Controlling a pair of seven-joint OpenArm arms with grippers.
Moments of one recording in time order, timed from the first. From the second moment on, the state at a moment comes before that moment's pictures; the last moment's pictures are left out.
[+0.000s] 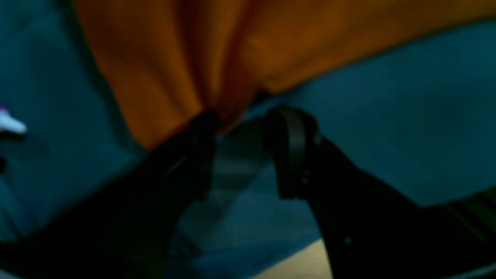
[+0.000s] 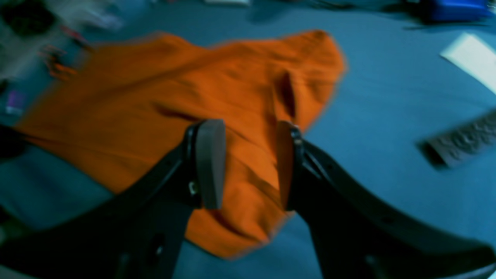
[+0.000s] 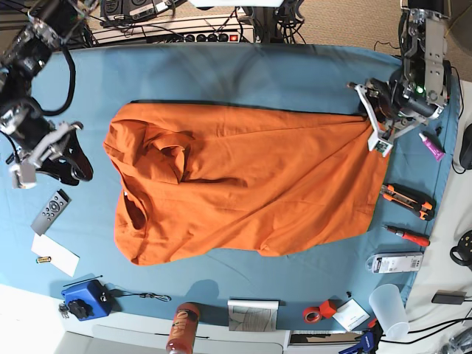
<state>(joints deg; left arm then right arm) 13.7 -22.3 -3.3 109.7 -23.4 -16.2 72.4 -1.9 22.6 40.5 109.1 59.6 39.9 -78.5</state>
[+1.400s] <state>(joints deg) 13.4 -22.4 -3.4 117.6 -17.9 -13.8 69.1 14.3 22.9 -6.4 93.2 18.9 34.2 -73.8</state>
